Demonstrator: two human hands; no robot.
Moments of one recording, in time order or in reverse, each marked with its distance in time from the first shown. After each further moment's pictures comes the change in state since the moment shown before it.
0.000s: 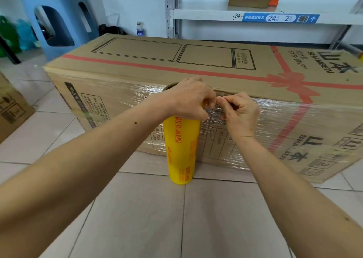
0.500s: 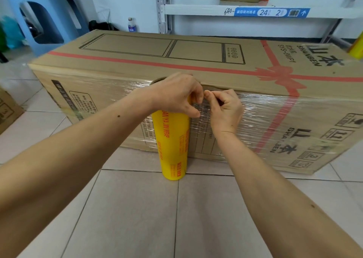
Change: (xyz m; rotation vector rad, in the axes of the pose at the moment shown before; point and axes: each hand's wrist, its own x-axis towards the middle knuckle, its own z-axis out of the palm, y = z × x) left_hand 0.001 0.000 -0.003 -0.016 0.006 0.032; right_hand -0.010 -0.013 0.014 -0.066 0.154 0.149
